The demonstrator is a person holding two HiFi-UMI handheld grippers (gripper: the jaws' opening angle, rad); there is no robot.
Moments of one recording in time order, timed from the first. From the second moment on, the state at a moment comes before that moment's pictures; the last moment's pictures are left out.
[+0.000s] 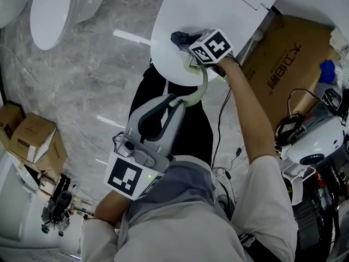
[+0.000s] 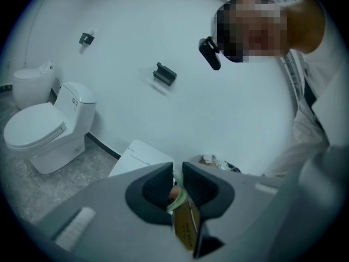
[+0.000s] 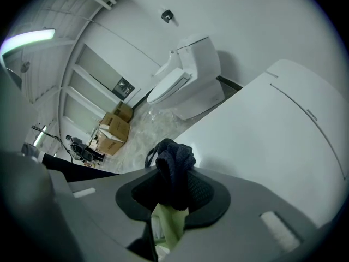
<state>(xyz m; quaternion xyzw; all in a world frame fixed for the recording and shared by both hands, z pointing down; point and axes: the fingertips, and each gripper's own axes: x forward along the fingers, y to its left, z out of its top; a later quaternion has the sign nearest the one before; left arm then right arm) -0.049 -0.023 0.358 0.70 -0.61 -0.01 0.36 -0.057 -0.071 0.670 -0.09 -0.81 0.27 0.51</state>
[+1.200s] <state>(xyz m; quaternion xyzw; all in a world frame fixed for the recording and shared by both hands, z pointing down) -0.048 -0.033 0.357 0.72 -0.60 0.01 0.34 -0.024 -0.112 0.686 0.07 -0.79 0.42 0.45</state>
